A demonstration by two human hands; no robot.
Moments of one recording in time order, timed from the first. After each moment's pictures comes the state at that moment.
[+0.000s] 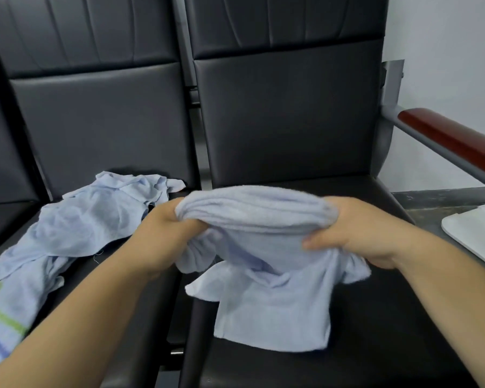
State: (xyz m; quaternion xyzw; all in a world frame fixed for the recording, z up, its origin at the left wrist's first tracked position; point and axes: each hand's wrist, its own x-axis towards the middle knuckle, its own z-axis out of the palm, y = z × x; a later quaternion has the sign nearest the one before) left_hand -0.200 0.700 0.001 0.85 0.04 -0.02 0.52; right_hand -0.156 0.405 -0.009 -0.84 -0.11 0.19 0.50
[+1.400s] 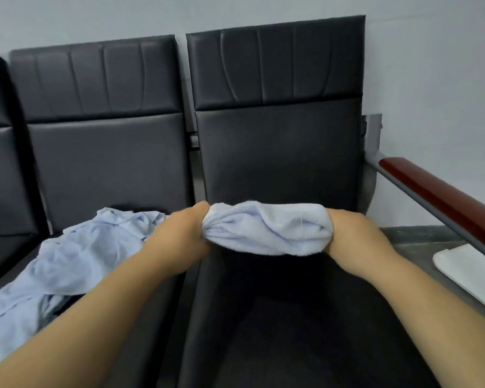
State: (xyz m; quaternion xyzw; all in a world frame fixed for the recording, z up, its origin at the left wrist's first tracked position) left_hand -0.117 0.694 0.024 0.99 -0.02 0.08 0.06; right_hand -0.107 0.389 0.008 -0.97 -0.06 -0.02 0.22
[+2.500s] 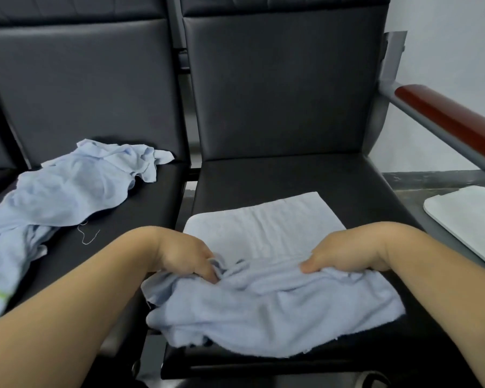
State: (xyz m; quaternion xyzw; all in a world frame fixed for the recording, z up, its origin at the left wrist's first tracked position) left_hand -0.178 0.694 -0.063 0.84 -0.02 -0.48 0.24; right_hand -0.152 0.390 -0.061 -0.87 -0.01 0.46 0.19
